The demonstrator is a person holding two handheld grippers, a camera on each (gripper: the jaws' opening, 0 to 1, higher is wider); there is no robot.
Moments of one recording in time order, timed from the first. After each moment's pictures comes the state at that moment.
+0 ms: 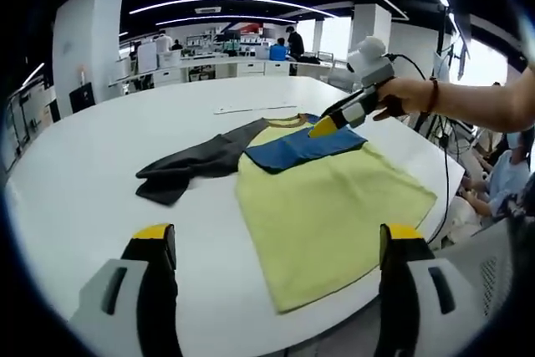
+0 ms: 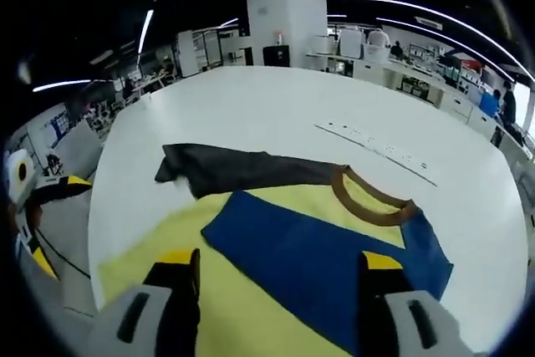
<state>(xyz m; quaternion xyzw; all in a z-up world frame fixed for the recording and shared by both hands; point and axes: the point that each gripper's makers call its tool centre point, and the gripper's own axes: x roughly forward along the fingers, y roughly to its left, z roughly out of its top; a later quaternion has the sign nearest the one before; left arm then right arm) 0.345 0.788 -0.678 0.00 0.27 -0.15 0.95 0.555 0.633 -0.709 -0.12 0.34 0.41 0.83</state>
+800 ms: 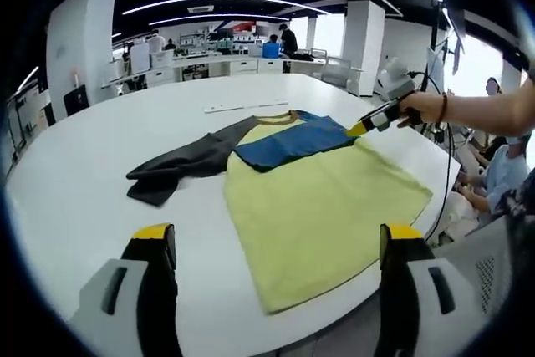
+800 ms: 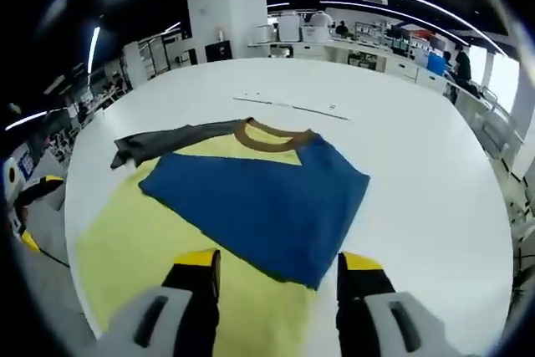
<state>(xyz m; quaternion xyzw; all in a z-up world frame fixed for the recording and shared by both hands) 0.344 0.776 -0.682 0.01 0.28 -0.16 0.95 0.556 0.499 -0.743 -0.08 0.39 0.29 0.87</state>
